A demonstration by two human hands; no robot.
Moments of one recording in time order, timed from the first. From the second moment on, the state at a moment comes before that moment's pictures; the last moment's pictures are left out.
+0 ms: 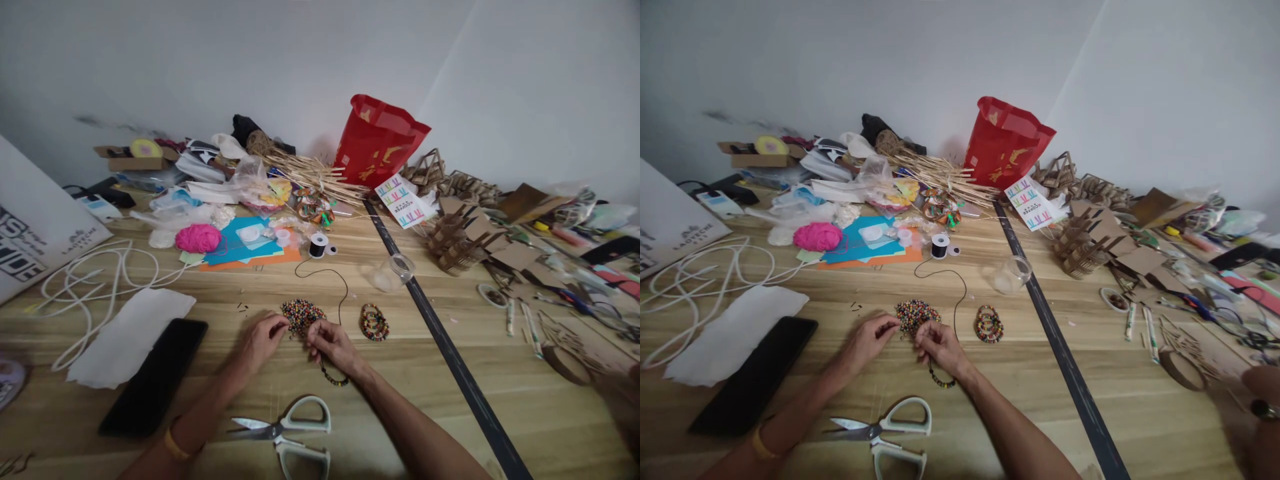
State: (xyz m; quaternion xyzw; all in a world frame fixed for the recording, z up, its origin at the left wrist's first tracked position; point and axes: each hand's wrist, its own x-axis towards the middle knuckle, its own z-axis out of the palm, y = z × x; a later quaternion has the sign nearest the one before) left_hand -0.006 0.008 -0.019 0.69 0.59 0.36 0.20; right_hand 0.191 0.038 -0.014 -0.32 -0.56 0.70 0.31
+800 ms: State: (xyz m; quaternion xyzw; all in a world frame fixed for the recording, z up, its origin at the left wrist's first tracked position) left_hand 0.007 -0.001 -0.010 0.74 0.61 0.24 0.11; right_hand 0.191 0.036 -0.012 -0.32 -0.57 0.70 0.29
